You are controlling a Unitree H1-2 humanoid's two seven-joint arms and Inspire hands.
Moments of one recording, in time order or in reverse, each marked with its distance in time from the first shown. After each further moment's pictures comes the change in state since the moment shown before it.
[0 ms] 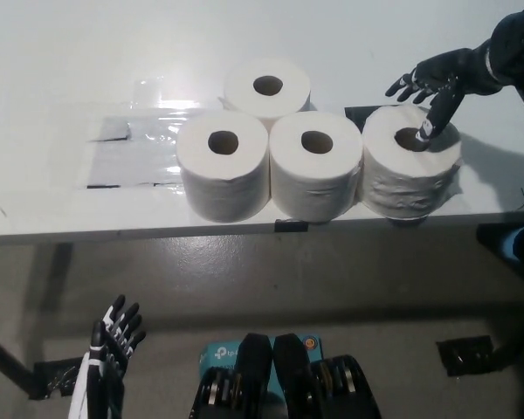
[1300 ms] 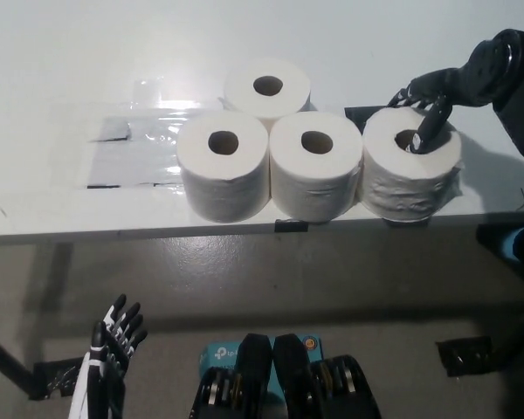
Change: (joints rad) left_arm 0.000 0.001 -0.001 0.000 -0.004 -0.006 -0.007; right_arm -0.016 0.078 0.046 0.203 -0.124 -0.131 -0.166
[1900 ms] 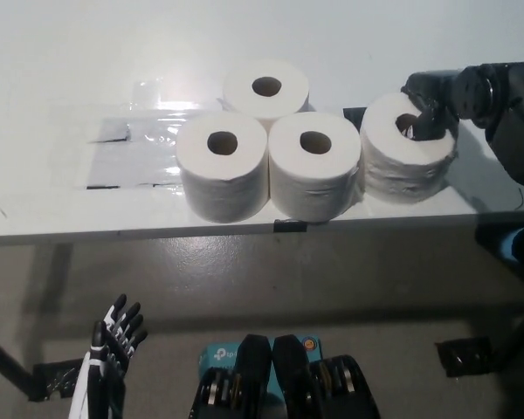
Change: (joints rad) left_arm 0.000 0.000 0.000 0.001 0.000 0.003 0.000; right_arm 0.045 0.009 0.096 -0.006 -0.095 -0.065 -0.280
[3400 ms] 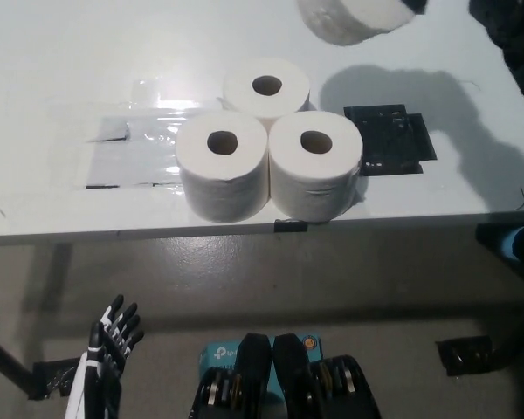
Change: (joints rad) left_arm 0.001 0.016 0.000 -0.002 0.001 -0.003 0.000; right_arm -0.038 -0.064 -0.216 -0.486 -0.066 -0.054 -0.206
